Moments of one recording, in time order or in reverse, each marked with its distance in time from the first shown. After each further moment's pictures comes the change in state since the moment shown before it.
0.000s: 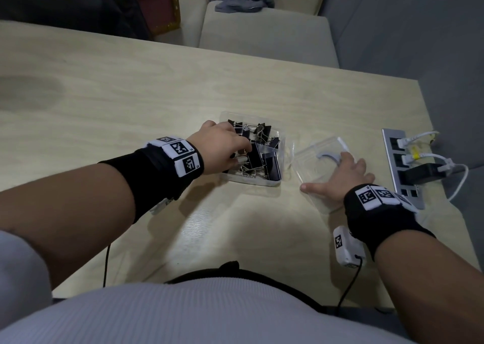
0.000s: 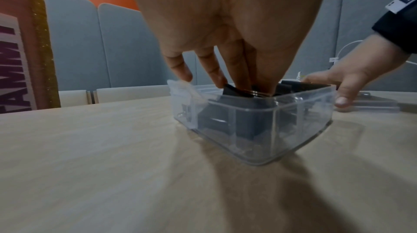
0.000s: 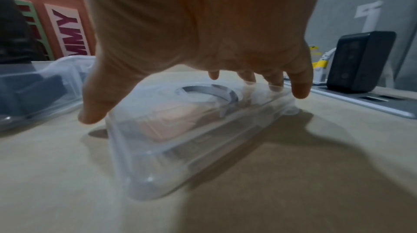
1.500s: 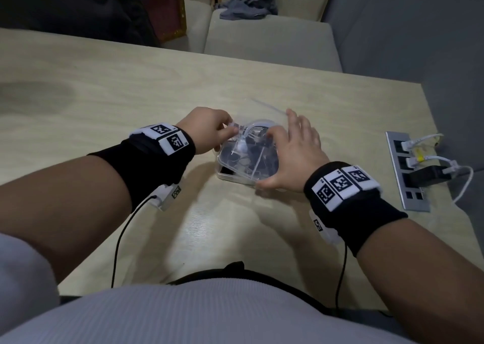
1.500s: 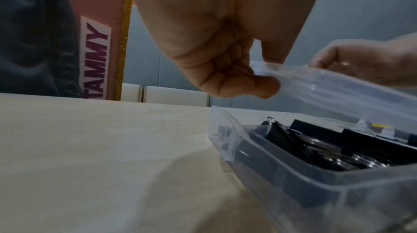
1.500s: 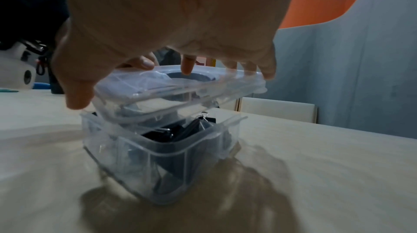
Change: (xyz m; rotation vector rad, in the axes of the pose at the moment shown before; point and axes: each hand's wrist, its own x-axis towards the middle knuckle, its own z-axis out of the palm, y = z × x) left_hand -0.006 -0.022 -0.031 -0.450 0.093 -0.361; right_hand -0.069 -0.097 -0.032 -0.181 0.184 -0.773
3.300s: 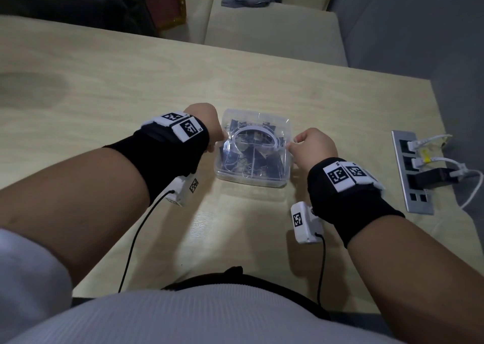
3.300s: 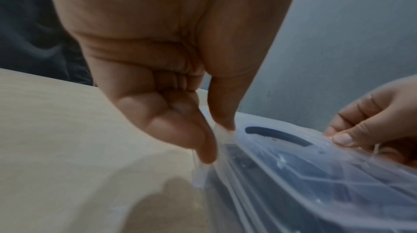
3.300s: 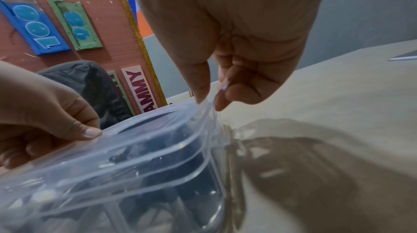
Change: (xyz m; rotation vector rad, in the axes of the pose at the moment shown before) left_hand 0.015 0.012 -0.001 0.071 -0.163 -0.448; right_hand 0.034 0.029 0.017 0.544 0.076 0.567
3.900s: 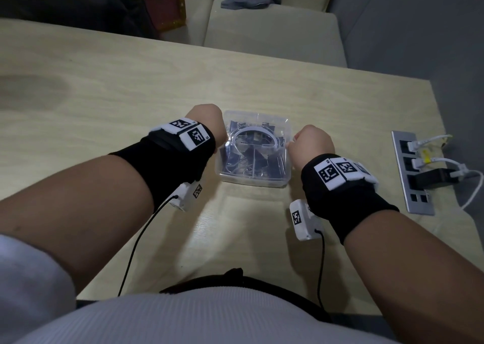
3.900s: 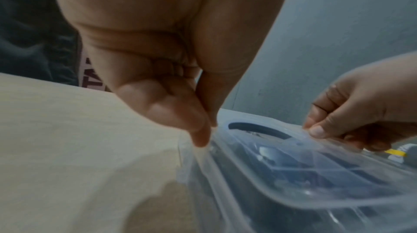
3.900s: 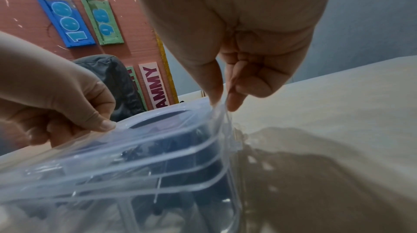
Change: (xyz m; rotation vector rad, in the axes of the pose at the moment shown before) left_hand 0.007 0.007 0.006 0.110 0.082 0.017; right_hand 0.005 -0.015 0.000 -0.240 0.012 -0.016
